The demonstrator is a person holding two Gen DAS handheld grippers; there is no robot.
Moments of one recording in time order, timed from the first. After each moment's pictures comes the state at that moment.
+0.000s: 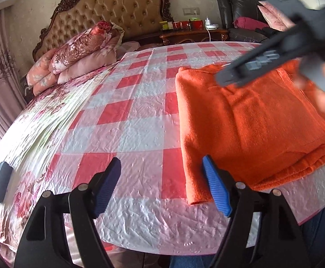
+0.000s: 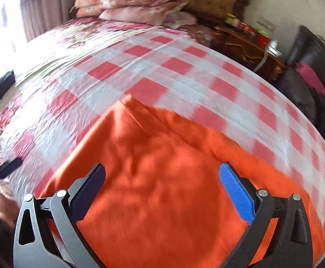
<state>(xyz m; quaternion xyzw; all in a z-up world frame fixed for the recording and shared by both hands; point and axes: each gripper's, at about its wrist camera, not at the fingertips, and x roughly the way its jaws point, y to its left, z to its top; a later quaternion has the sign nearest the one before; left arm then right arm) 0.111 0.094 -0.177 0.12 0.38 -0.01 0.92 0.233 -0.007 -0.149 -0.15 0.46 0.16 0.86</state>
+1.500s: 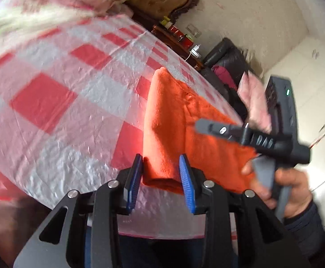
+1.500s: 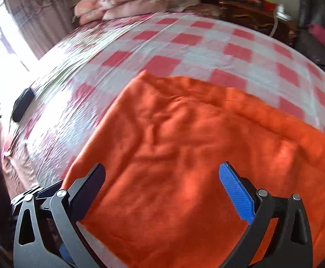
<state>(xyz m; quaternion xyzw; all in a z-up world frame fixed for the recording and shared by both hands) 0.096 0.160 -0.187 -0.32 0.41 -0.17 0.84 0.202 -0.029 -0.167 -0.04 0.52 0.23 0.82</state>
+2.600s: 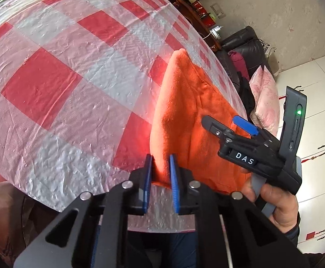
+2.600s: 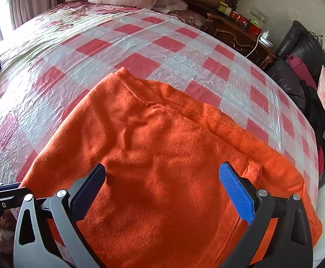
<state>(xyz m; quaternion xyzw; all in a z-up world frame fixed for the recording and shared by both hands) 0.126 0.163 -0.187 -0.34 0.51 -0.16 0.77 0.204 -0.015 -0.158 -0.18 0.49 0.11 0.85</state>
